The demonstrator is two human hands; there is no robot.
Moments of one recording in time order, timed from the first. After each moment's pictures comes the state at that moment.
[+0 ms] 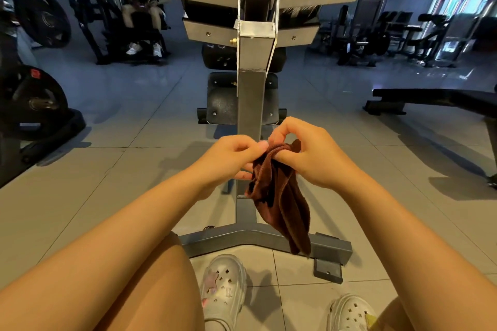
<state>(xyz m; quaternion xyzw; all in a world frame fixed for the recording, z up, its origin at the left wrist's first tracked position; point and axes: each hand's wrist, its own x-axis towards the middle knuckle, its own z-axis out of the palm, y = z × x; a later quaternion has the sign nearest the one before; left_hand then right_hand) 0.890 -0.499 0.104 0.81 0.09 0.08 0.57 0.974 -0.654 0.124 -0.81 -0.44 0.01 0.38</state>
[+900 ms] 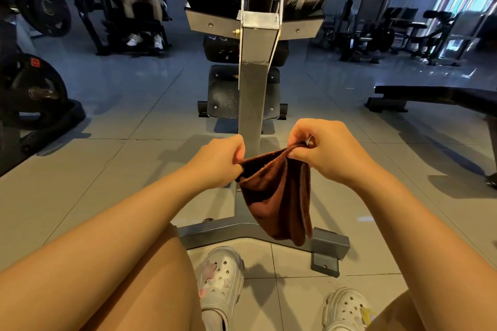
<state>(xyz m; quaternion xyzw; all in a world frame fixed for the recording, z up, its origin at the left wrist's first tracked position) 0.893 -0.483 0.087 0.96 0.14 0.08 0.23 0.977 -0.670 0.129 -0.86 -0.42 -0.02 0.28</state>
